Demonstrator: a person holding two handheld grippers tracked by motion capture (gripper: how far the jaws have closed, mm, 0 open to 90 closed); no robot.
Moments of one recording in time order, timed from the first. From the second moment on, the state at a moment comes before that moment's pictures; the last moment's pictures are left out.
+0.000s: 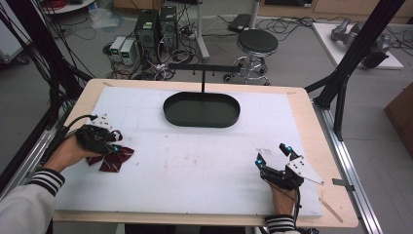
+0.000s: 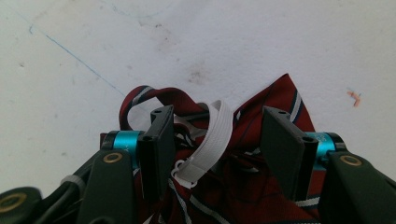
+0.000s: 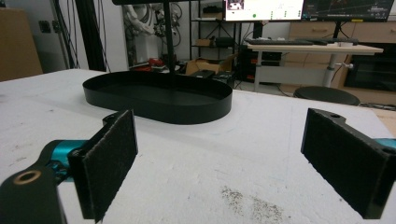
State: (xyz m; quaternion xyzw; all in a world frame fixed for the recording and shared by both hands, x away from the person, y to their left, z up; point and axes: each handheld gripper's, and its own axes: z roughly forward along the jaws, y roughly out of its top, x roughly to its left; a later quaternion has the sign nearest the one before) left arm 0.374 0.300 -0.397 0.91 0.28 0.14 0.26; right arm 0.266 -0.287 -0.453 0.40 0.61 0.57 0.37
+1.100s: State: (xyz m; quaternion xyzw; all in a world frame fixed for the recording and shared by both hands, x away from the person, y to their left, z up) left arm 0.375 0.296 -0.399 0.93 0.28 0.14 0.16; right arm 0.266 -0.288 -0.453 0.40 0.61 0.58 0.36
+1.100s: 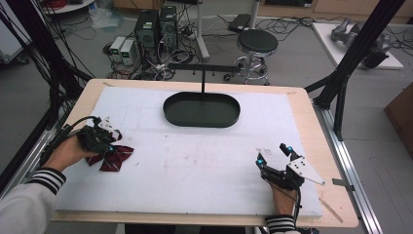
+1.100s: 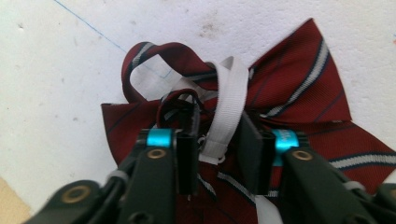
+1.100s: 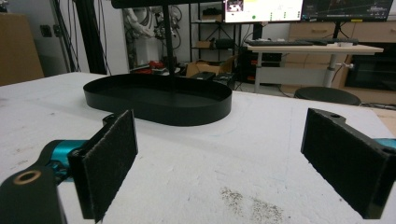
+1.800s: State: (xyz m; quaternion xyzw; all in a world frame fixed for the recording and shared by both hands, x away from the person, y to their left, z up) left arm 0.373 0.302 -0.376 0.89 0.31 0.17 0.29; right arm 0.266 -0.288 -0.453 0.40 0.61 0.58 0.36
